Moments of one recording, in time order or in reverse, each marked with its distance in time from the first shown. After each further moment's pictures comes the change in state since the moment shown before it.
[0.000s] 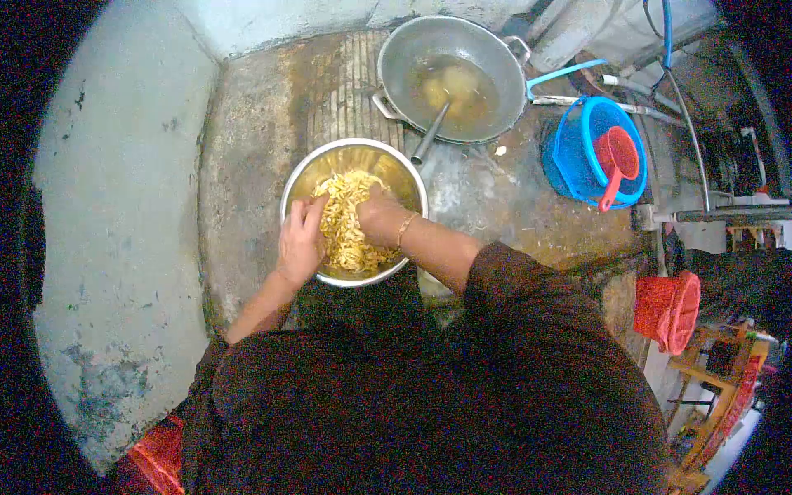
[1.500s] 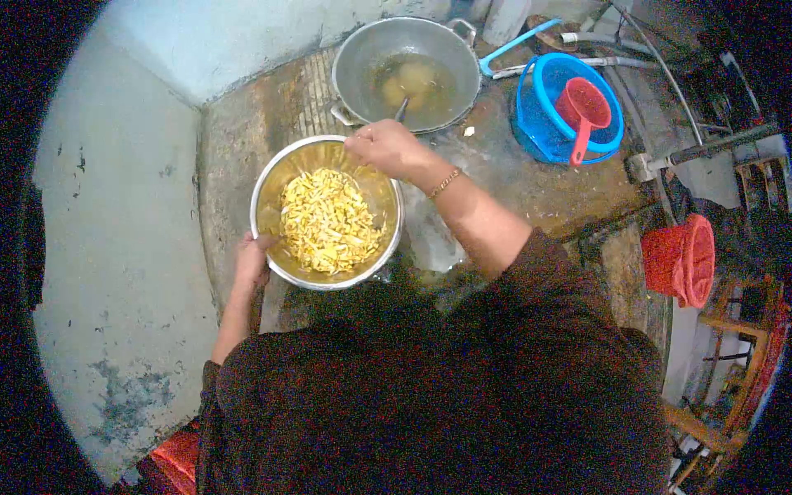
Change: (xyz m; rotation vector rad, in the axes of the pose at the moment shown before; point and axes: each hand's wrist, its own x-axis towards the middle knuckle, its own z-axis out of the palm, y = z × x) left_hand -0.005 -0.017 -0.025 -1.119 0.045 -0.936; right_hand -0.020 0.039 -0.132 0.633 0.022 0.461
